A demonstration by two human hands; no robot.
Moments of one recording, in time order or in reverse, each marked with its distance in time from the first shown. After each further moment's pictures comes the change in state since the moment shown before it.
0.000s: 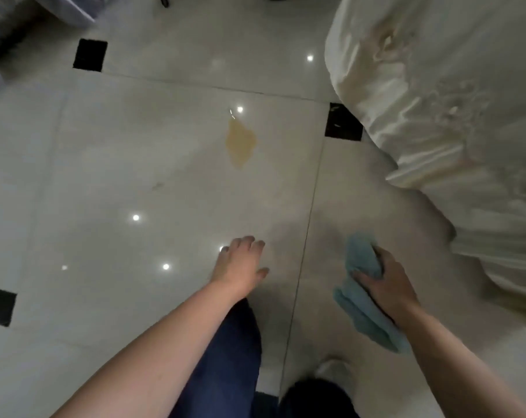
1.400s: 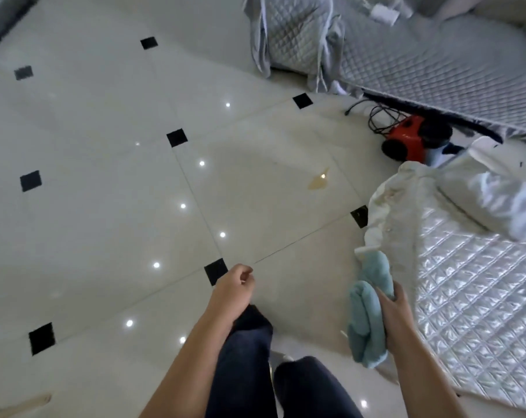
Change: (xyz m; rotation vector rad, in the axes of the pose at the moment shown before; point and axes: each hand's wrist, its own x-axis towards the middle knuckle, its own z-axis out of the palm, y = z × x) left_hand -0.557 0.280 -0.069 -1.502 0.595 -0.797; right_hand -0.454 -0.067 -0.298 -0.015 -0.187 -0.363
